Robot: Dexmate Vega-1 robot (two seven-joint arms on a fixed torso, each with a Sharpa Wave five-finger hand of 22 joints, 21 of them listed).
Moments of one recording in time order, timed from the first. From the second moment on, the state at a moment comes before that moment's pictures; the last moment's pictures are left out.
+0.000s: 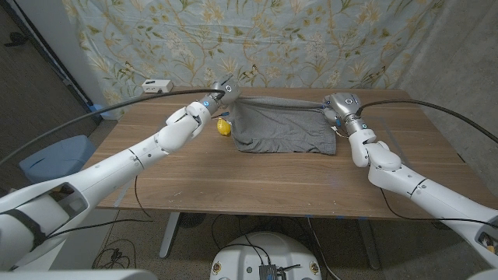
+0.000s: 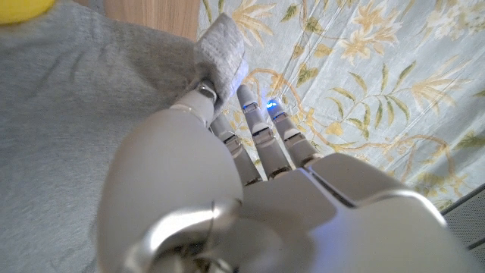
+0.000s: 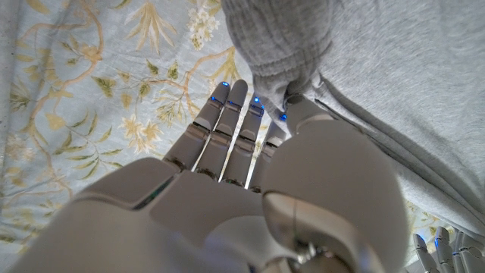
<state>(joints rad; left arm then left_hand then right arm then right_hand) 0.49 0.76 0.84 -1.66 1.56 0.20 -0.01 1.18 0.16 0.40 -0.12 0.18 0.84 -0.16 0.39 0.22 0.94 -0.21 0.35 0.40 0.69 -0.07 0.20 0.30 0.29 0.02 0.47 0.20 -0.74 -0.79 -0.68 -1.59 -0.75 -0.38 -0.41 1.02 0.16 0.44 -0.10 0.22 0.87 -0.09 0.42 0.21 0.77 -0.05 0.36 0.24 0.66 -0.06 0.37 0.37 0.60 -0.04 0.32 0.19</state>
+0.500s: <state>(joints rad) 0.45 0.73 0.91 -1.62 1.62 0.23 -0.18 0.92 0.15 0.36 -0.03 0.20 0.54 -0.19 0.18 0.18 0.64 -0.19 0.18 0.30 0.50 -0.05 0.18 0.20 0.27 0.03 0.46 0.20 -0.68 -0.78 -0.73 -1.58 -0.73 -0.43 -0.28 0.96 0.14 0.41 -0.09 0.20 0.56 -0.14 0.24 0.19 0.57 -0.06 0.25 0.22 0.54 -0.05 0.30 0.38 0.55 -0.01 0.32 0.19</state>
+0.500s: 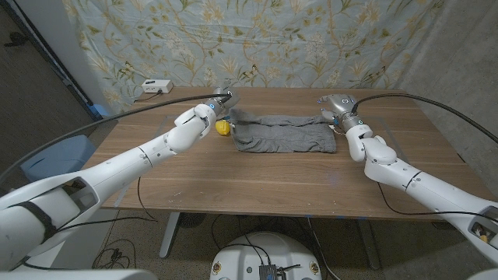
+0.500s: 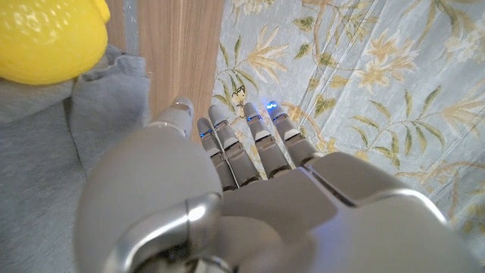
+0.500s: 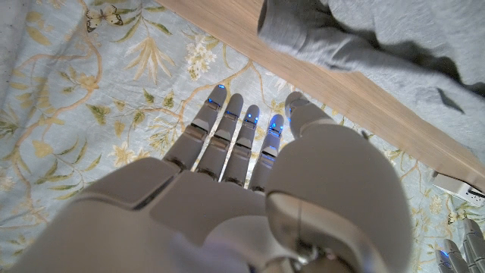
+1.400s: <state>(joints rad) 0.58 0.76 0.81 -1.73 1.29 0.23 -0.03 0.75 0.17 0.34 0.09 0.19 0.49 -0.13 0.18 0.18 0.57 -0.12 0.19 0.26 0.48 -0.05 0.19 0.20 0.26 0.07 0.46 0.20 -0.89 -0.90 -0.60 -1.83 -0.58 -0.43 -0.30 0.83 0.15 0.37 -0.03 0.19 0.58 -0.09 0.23 0.19 0.57 -0.01 0.24 0.22 0.54 -0.05 0.29 0.39 0.56 0.01 0.32 0.19</state>
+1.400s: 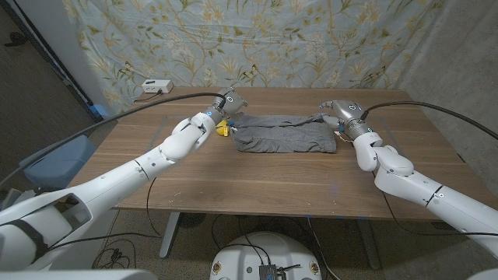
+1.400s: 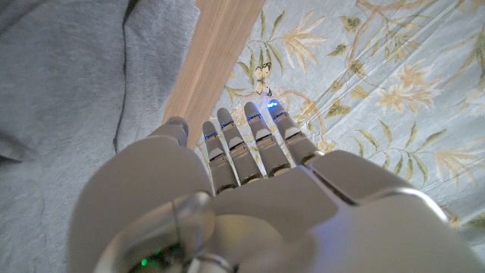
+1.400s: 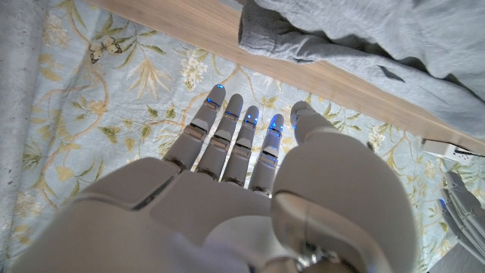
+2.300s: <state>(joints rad) 0.66 0.76 0.71 -1.69 0.72 0.04 0.03 0.63 0.17 0.33 0.14 0.19 0.39 -0.06 0.17 0.18 0.46 -0.03 0.18 0.23 0.36 -0.04 0.18 0.19 0.22 0.09 0.45 0.20 -1.11 -1.02 -0.46 -2.00 -0.37 -0.39 -0.26 0.63 0.03 0.26 0.02 0.20 0.37 -0.08 0.18 0.19 0.37 0.01 0.19 0.22 0.39 -0.04 0.20 0.38 0.45 0.06 0.26 0.19</state>
